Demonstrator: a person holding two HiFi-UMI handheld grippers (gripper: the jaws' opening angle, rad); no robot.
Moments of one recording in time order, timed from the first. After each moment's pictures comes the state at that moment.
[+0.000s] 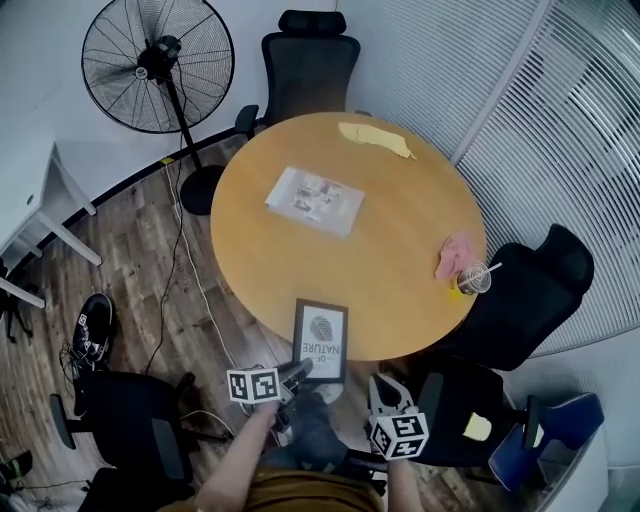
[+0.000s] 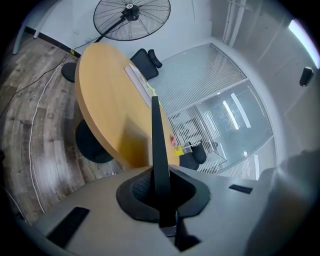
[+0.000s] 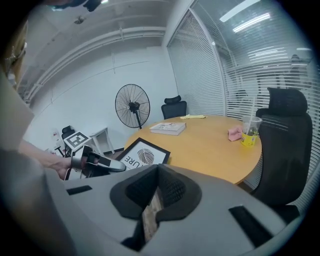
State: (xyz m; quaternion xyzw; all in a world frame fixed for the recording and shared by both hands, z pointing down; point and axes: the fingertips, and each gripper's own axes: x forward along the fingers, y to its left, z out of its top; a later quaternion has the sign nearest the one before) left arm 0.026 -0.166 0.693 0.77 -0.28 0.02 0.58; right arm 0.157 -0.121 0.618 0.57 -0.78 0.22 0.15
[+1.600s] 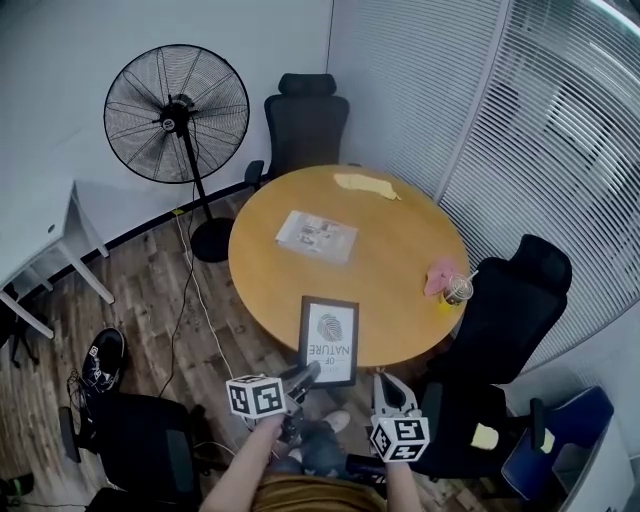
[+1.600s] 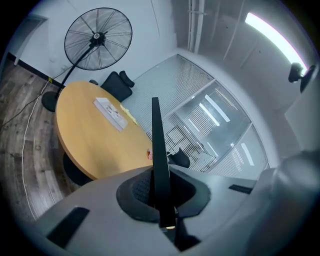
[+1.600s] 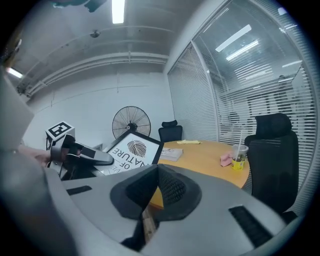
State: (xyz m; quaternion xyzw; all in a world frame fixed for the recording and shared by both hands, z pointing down) left arm 0.010 -0.122 0.545 0.84 -0.27 -0.04 0.46; right arm 0.143 -0.079 0.524 0.62 -0.77 0.12 0.07
